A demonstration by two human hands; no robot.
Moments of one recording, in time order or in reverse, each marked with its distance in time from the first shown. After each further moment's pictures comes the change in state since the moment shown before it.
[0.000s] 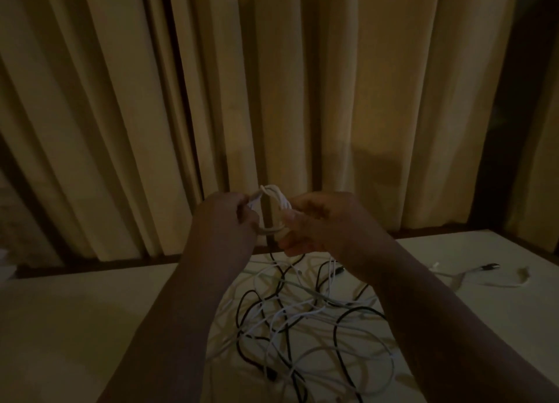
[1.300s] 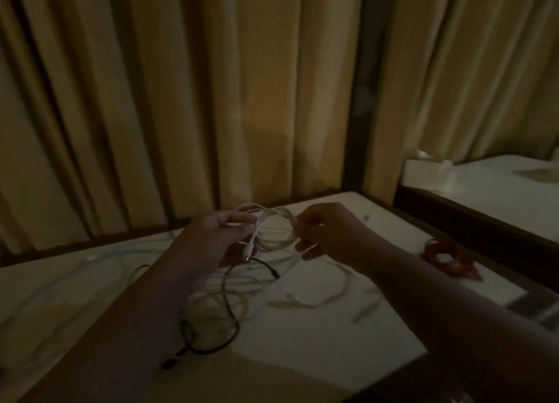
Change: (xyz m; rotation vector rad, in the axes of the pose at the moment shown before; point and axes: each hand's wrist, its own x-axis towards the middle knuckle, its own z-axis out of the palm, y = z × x) left_hand -0.077 0.086 0.068 -0.923 -0.744 -0.508; right_hand -0.131 0.015 -0.106 -0.352 0.388 0.404
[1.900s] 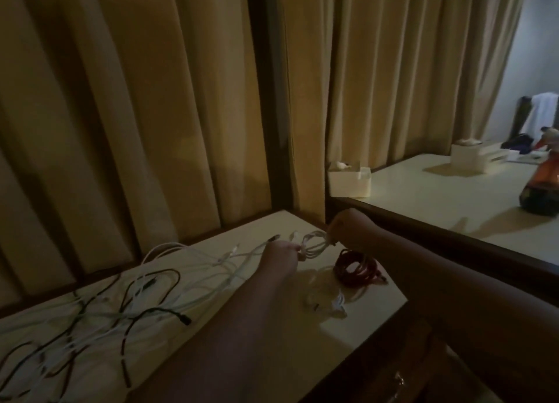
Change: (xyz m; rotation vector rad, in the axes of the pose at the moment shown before) left_hand 0.085 -0.037 0.257 0.437 -0.117 0.067; right_hand 0.047 0.127 -0.204 -0.510 0.265 0.249
